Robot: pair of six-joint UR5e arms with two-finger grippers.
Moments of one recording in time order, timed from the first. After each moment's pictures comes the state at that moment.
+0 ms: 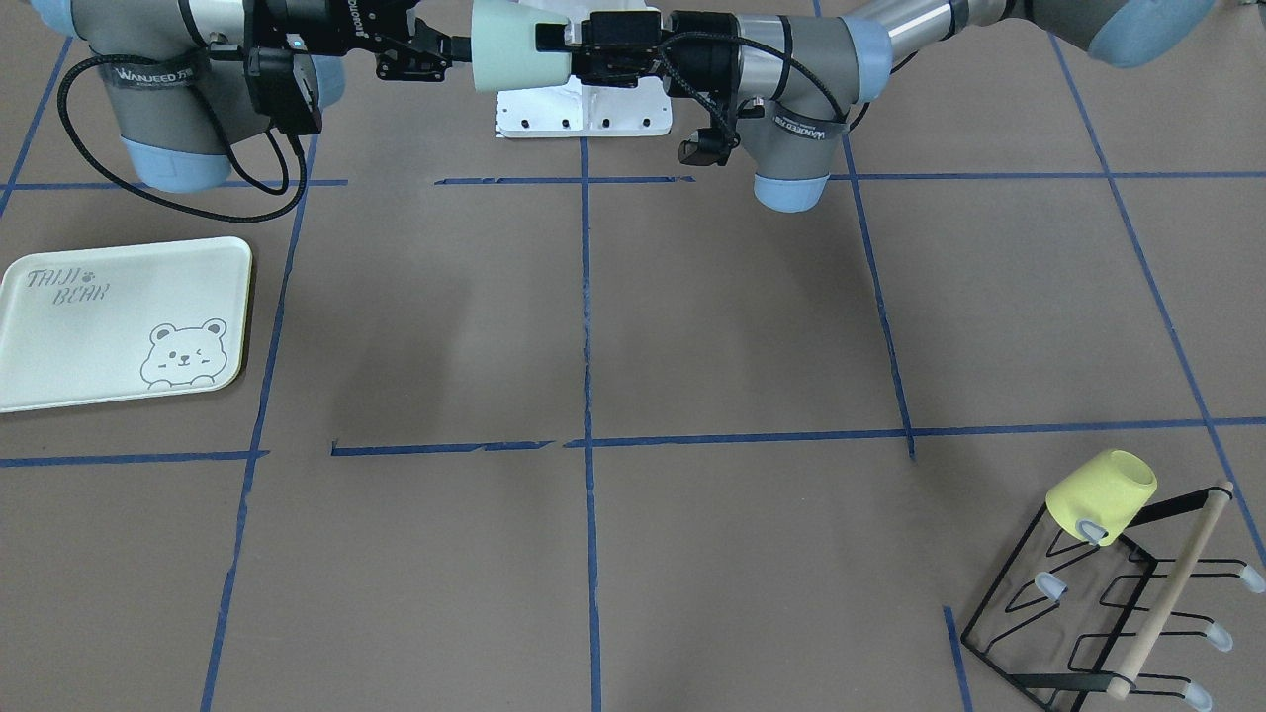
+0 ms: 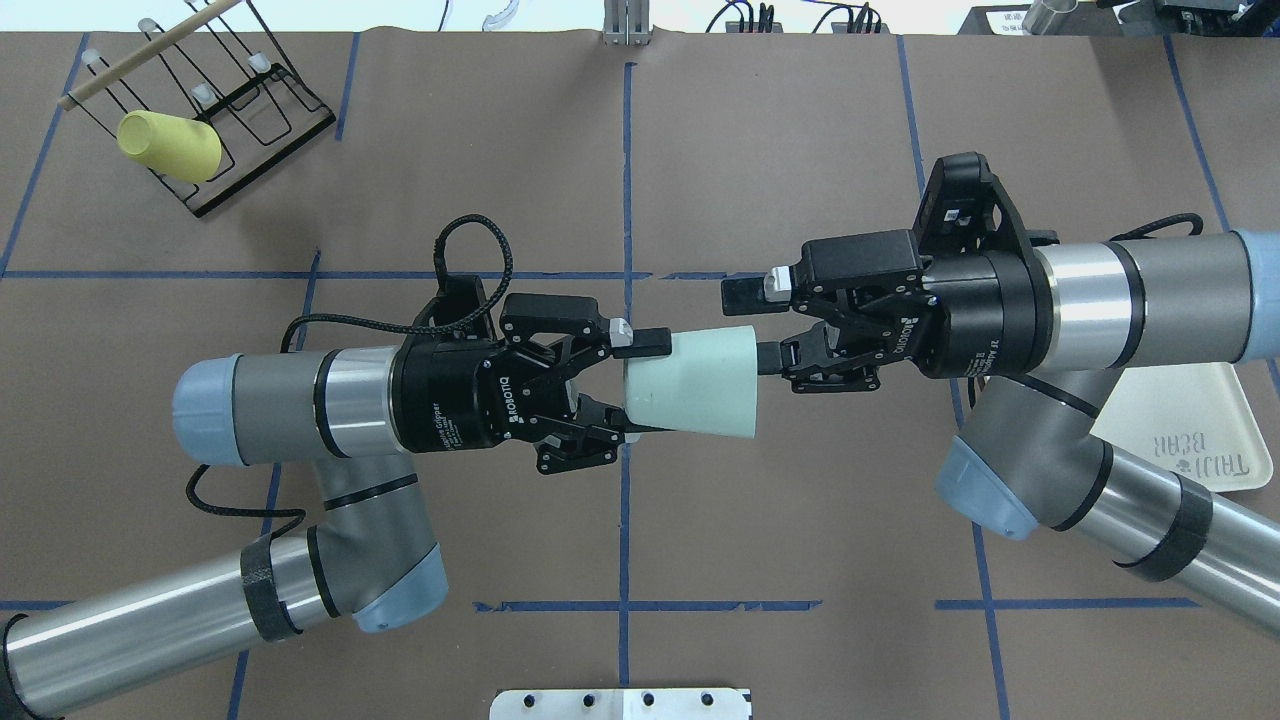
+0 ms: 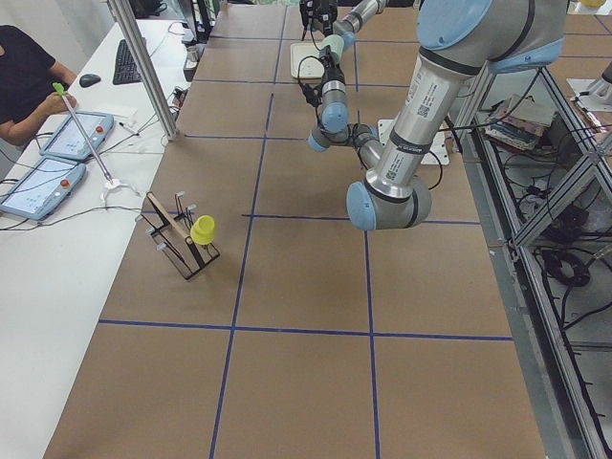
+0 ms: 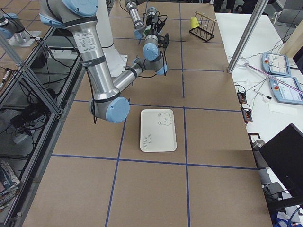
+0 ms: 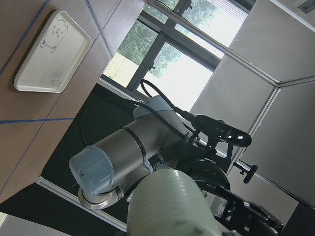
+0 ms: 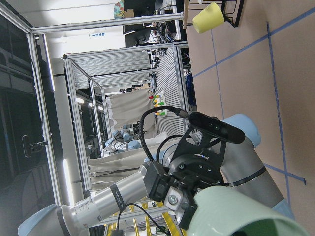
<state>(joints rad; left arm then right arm) -0.45 -2.18 -1.50 -3.52 -1.79 -2.44 0.68 -1.19 1.78 0.17 2.10 2.16</state>
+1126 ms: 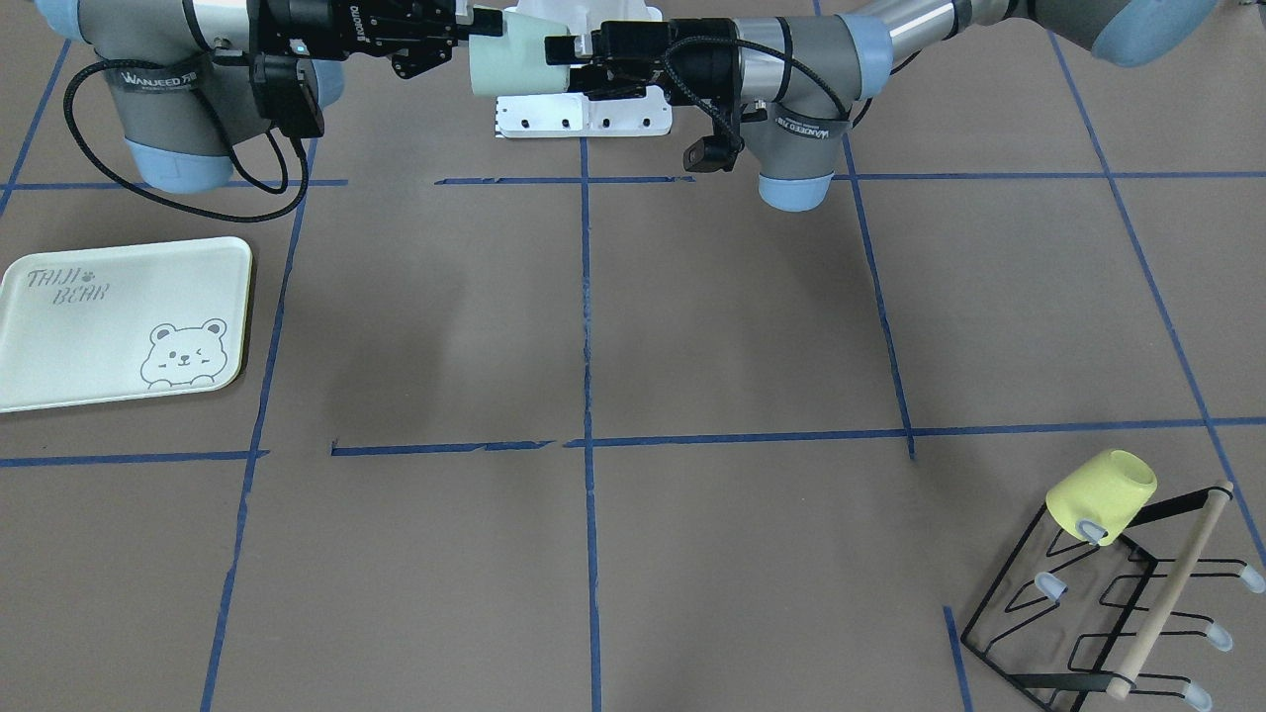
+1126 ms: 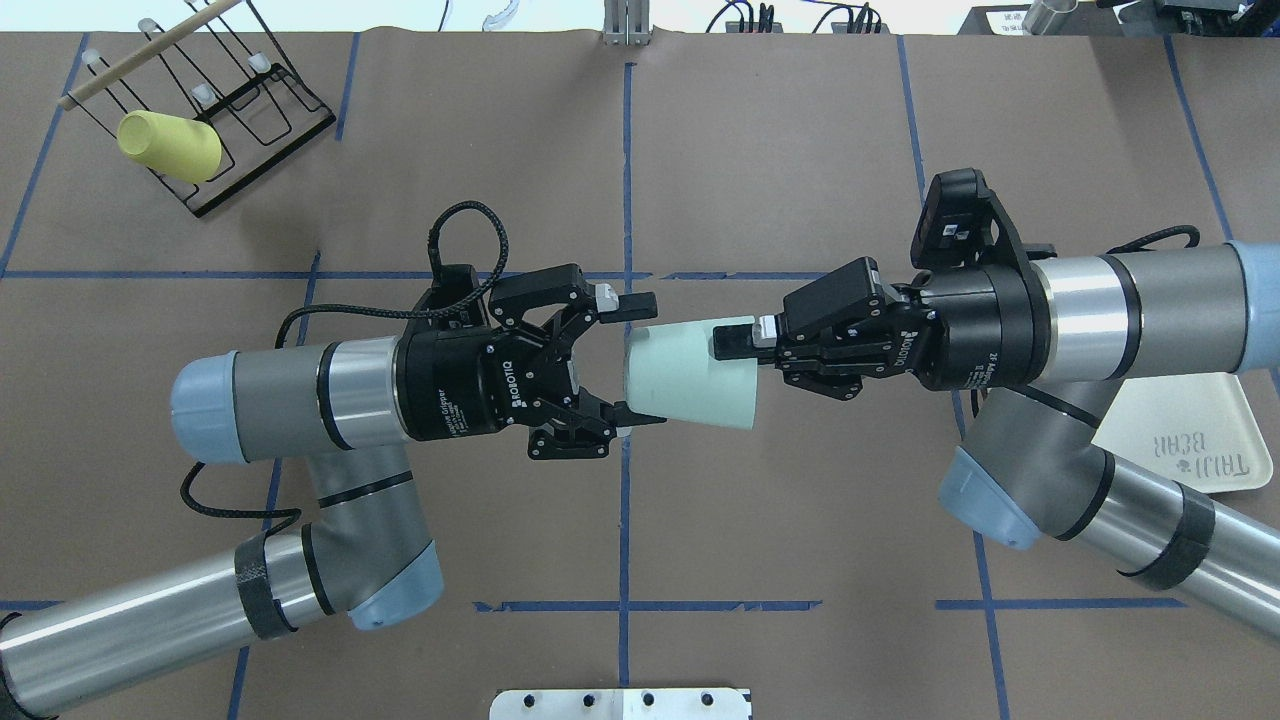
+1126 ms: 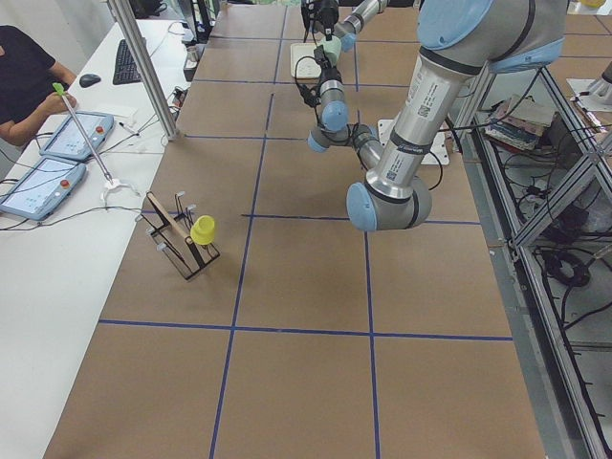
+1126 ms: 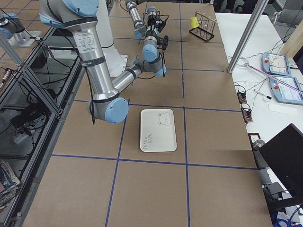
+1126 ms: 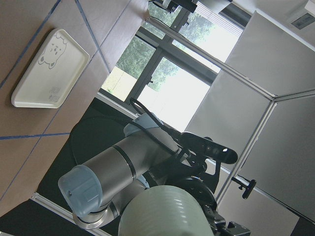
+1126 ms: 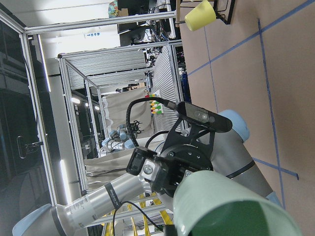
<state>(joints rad) -0.45 -2.17 -1.51 -3.47 -1.75 -2.44 0.67 -1.20 1.78 0.18 2.10 2.17</state>
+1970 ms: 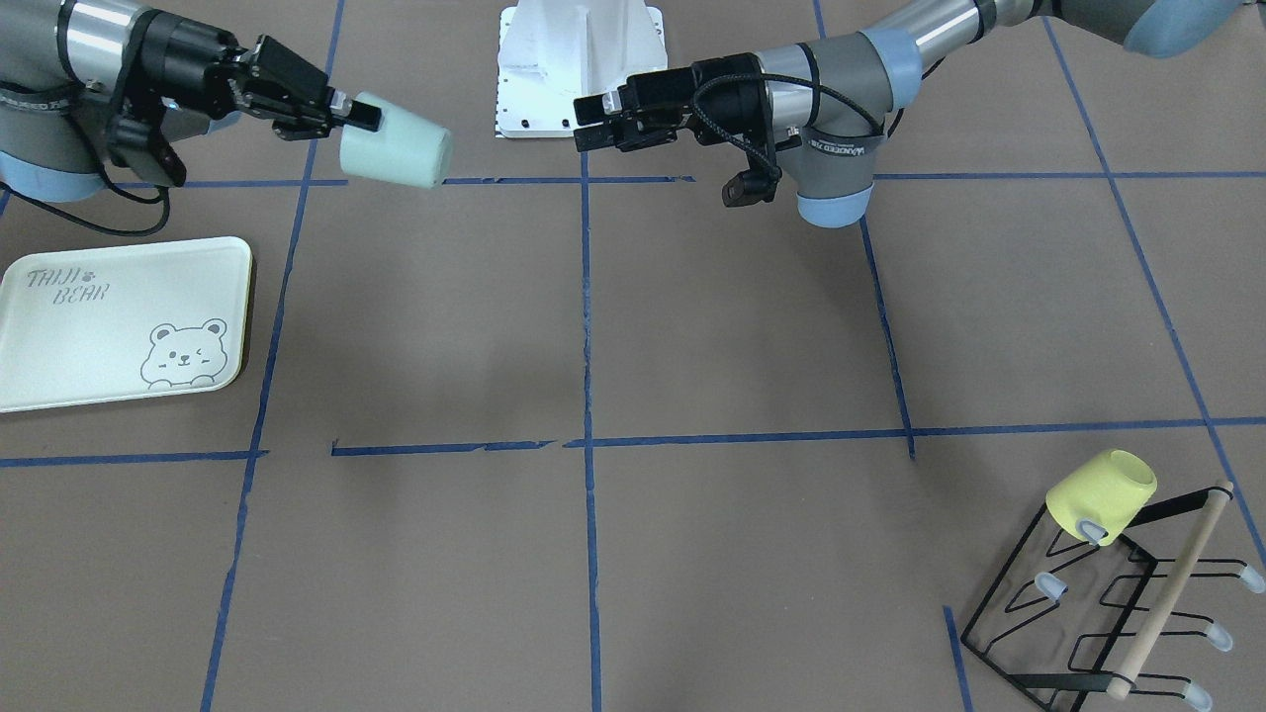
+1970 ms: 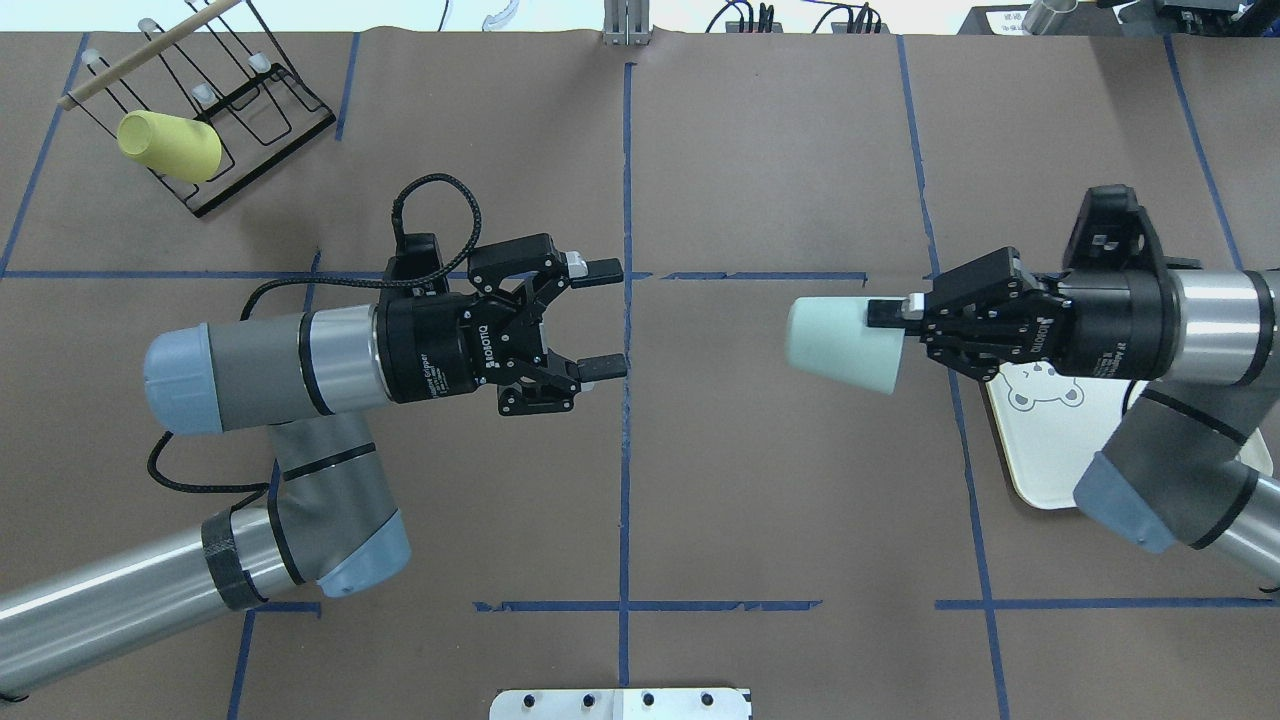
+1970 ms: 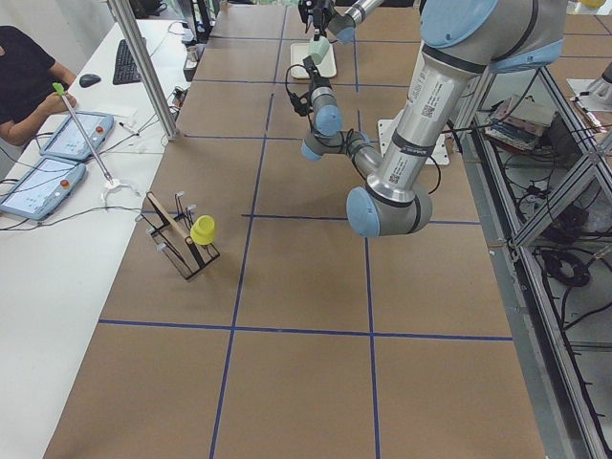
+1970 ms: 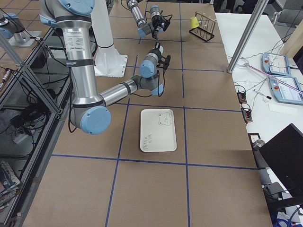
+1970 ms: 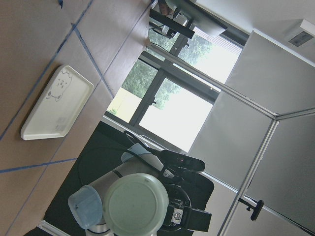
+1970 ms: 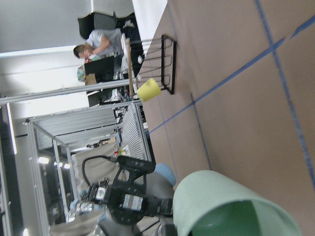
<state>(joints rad) -0.52 -2.13 -1.50 -3.36 -1.75 -2.35 0.79 -1.47 1.77 0.19 2.06 2.17</state>
